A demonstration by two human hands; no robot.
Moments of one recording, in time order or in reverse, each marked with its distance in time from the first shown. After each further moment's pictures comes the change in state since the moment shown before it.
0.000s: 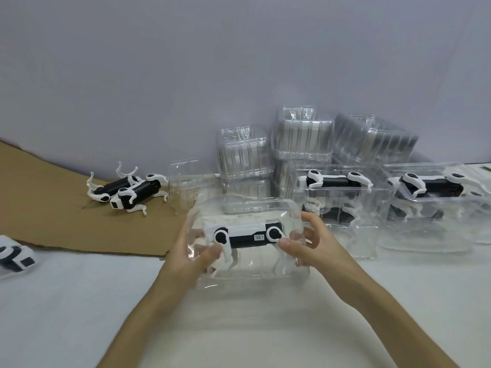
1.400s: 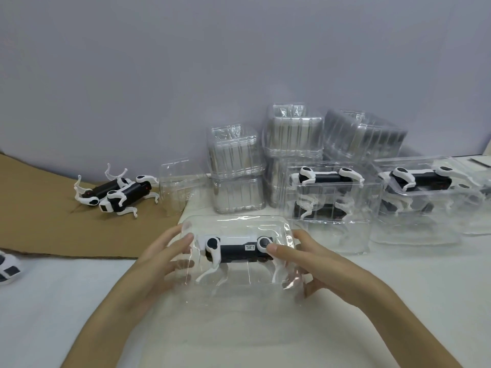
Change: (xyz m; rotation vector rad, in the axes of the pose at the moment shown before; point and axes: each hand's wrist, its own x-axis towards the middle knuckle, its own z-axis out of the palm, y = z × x) left_hand -0.004 0.014 -0.024 -0.191 0.024 -0.322; right_hand -0.014 -0.012 -0.004 -0.150 -0.175 0.287
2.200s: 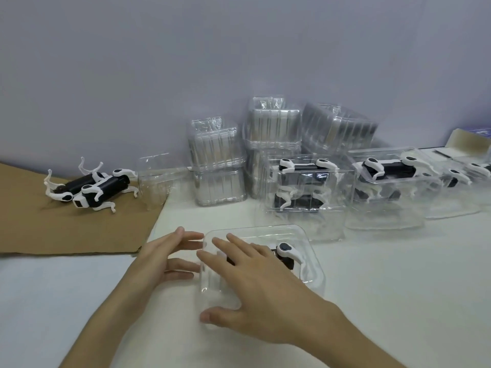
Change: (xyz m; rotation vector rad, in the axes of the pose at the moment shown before) left_hand 0.003 -0.012 0.019 0.128 -0.038 0.056; right_hand -0.031 -0.003 0.068 -1.057 0.034 -0.577
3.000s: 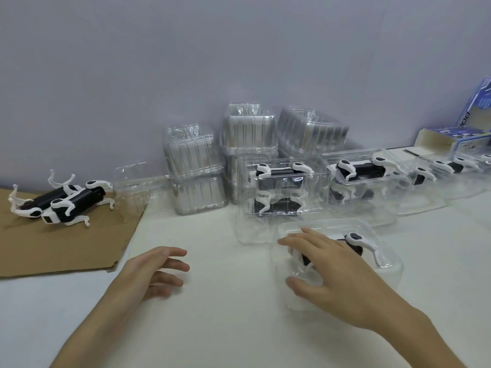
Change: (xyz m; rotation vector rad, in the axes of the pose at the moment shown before) left_hand 0.006 -0.008 0.008 0.068 -0.008 -0.061; right_hand -0.084 0.089 -0.037 -0.010 0.166 0.332
